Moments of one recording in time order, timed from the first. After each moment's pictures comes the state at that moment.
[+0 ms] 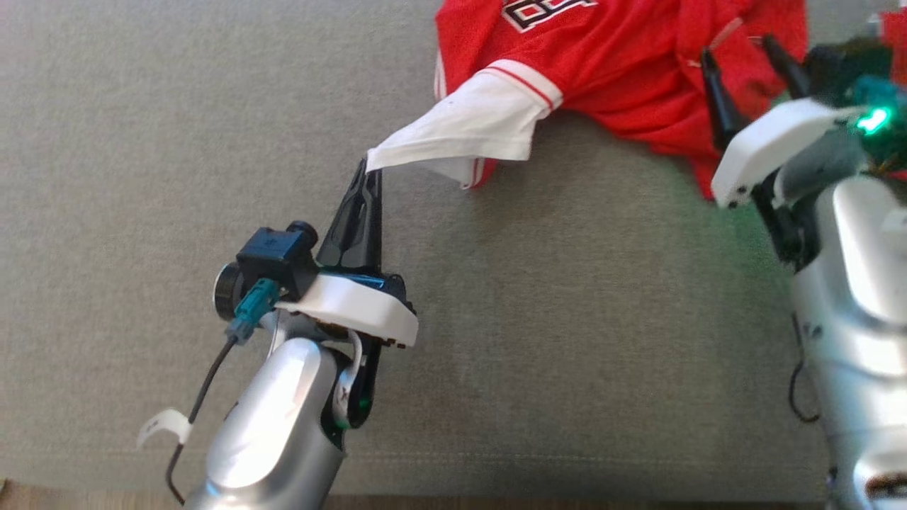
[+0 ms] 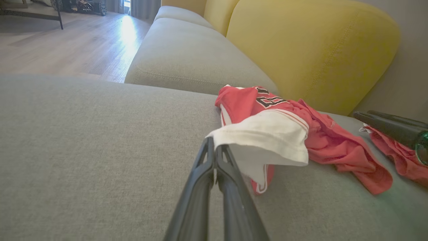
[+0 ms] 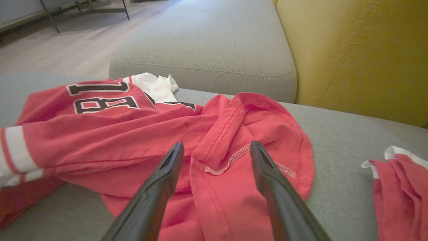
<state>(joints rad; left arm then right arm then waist) -0.37 0.04 -0.48 0.23 -0.38 0.19 -0.26 -0.68 -0.17 0.10 0.49 0.11 0.13 0.19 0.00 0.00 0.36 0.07</state>
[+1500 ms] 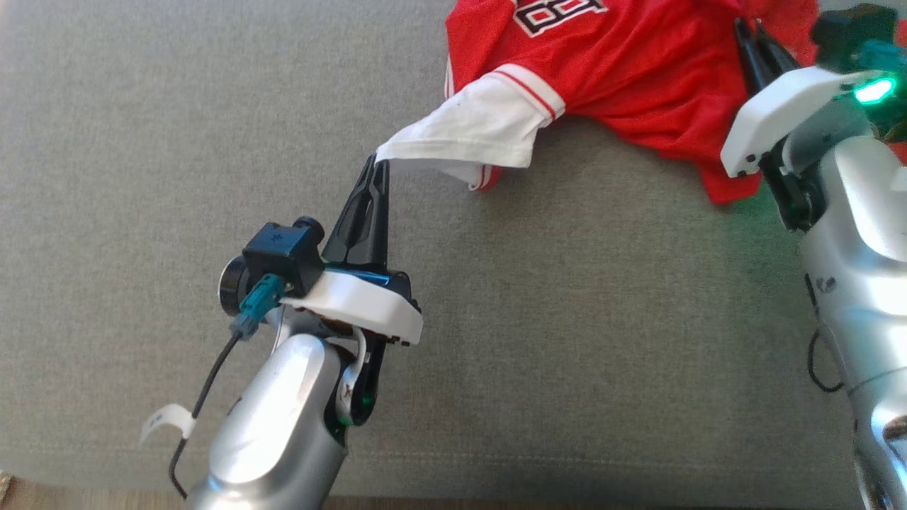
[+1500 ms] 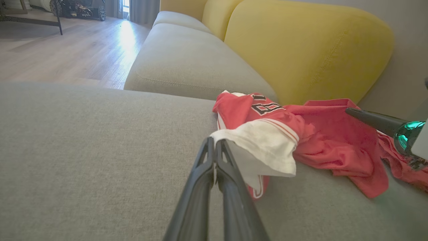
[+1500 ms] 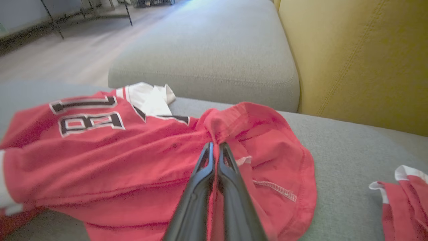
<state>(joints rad) -0.39 0.04 -0.50 0.23 -0.39 0.18 -0.26 -0.88 -0.23 0.24 0.84 0.20 0.13 0.03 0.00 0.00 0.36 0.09</state>
